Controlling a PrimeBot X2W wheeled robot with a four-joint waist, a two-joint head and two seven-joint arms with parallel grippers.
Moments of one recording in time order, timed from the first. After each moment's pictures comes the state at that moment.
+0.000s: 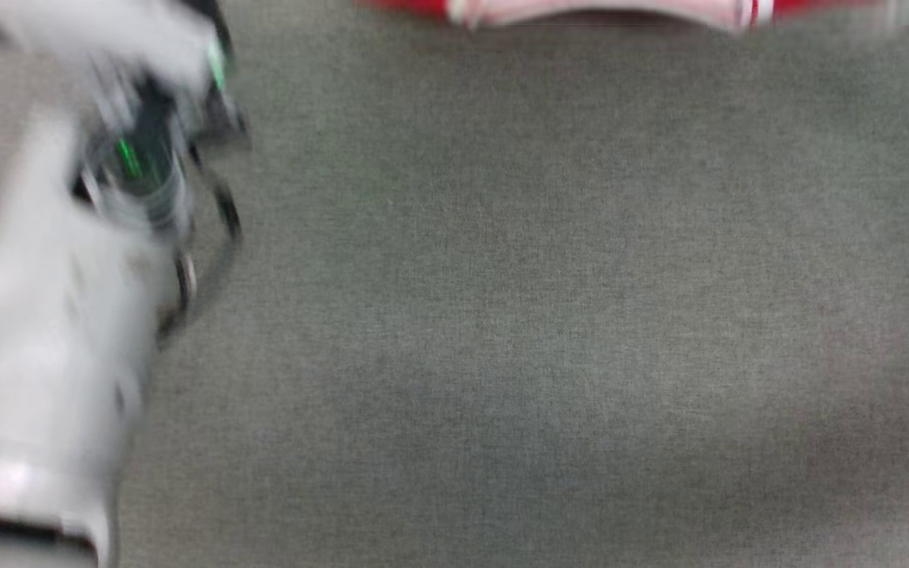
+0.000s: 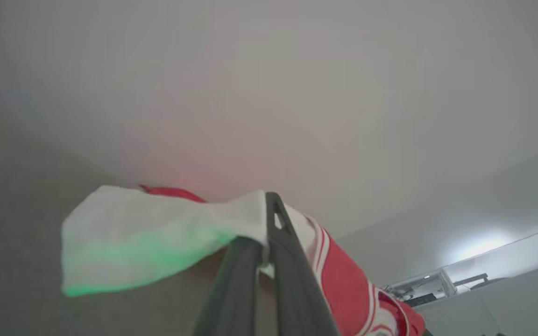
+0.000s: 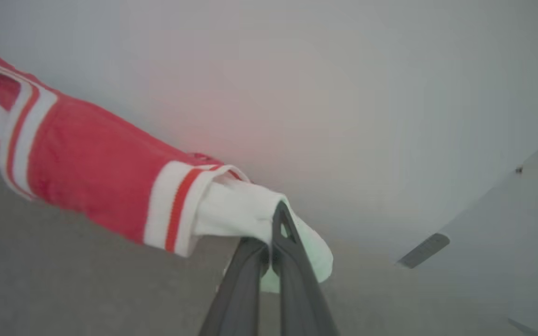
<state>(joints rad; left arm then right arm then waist) -1.15 0.32 -0.36 0.68 -1.44 -0.13 0.02 -1.19 -0.73 0.77 0.55 0.81 0.13 -0.07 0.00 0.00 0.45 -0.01</state>
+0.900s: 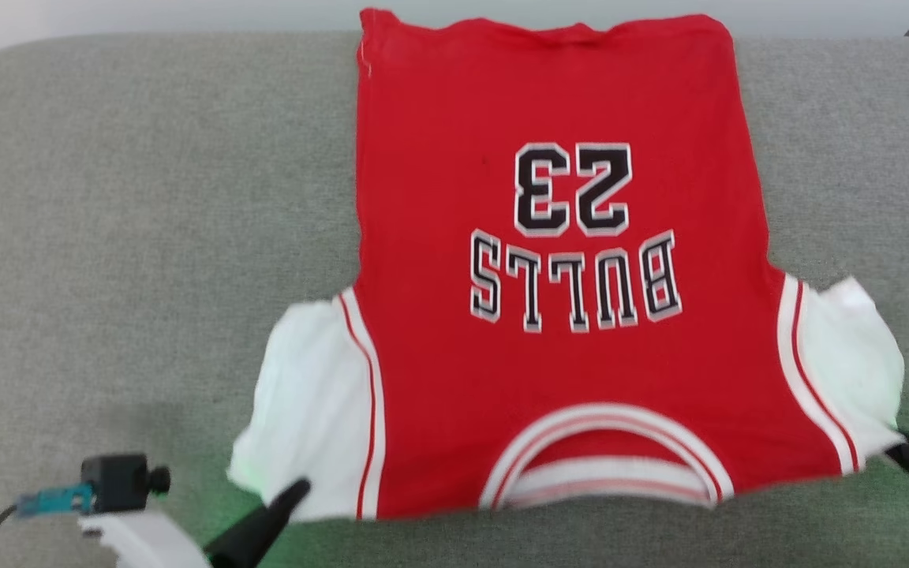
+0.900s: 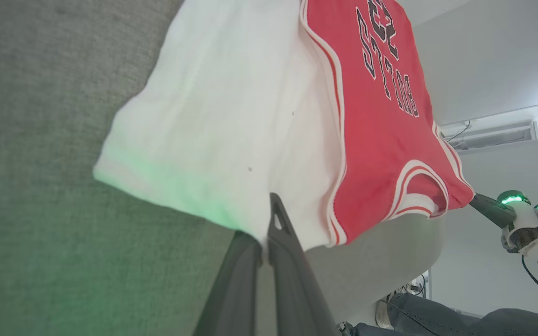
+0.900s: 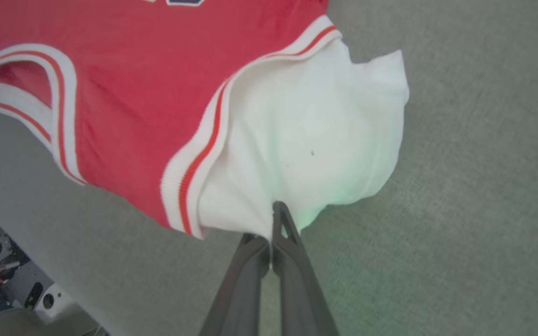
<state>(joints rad) -0.08 0.73 -0.52 -0.08 -1.41 -0.01 0.09 -0.15 -1.04 0.44 -0.15 0.93 0.13 0.33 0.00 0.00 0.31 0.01</state>
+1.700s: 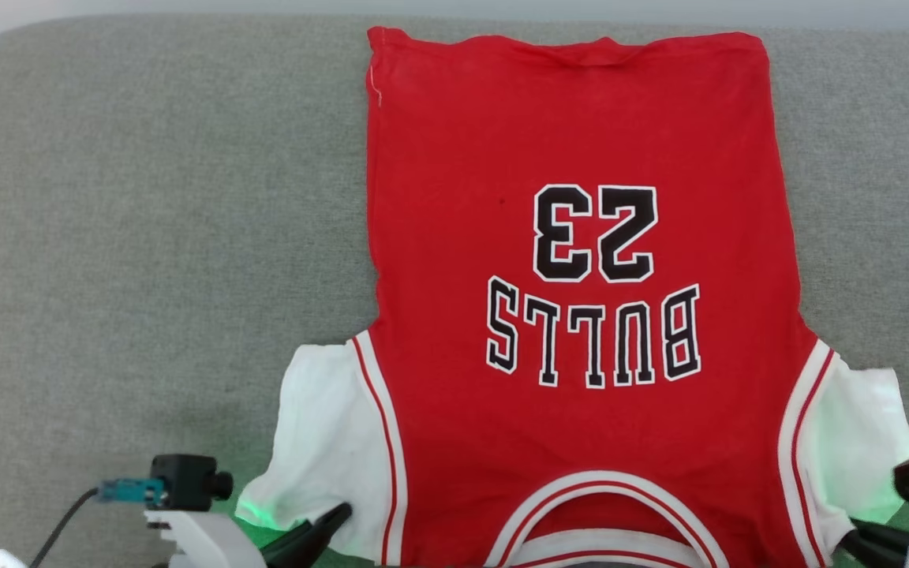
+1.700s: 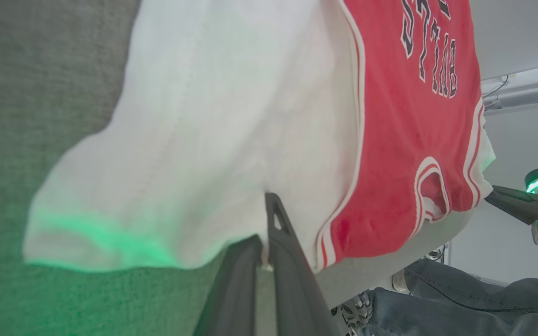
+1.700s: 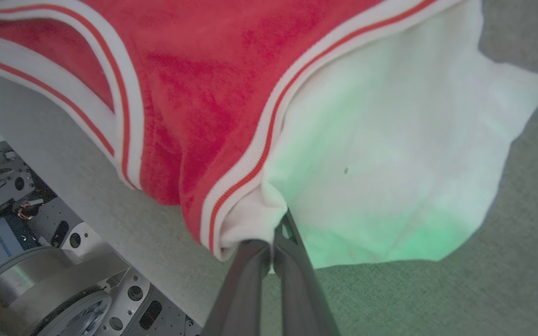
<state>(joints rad) -0.09 0.72 -0.61 -0.12 -1.34 0.06 0.18 0.11 -0.89 0.26 -0.37 0.74 0.13 0.60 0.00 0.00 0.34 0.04</state>
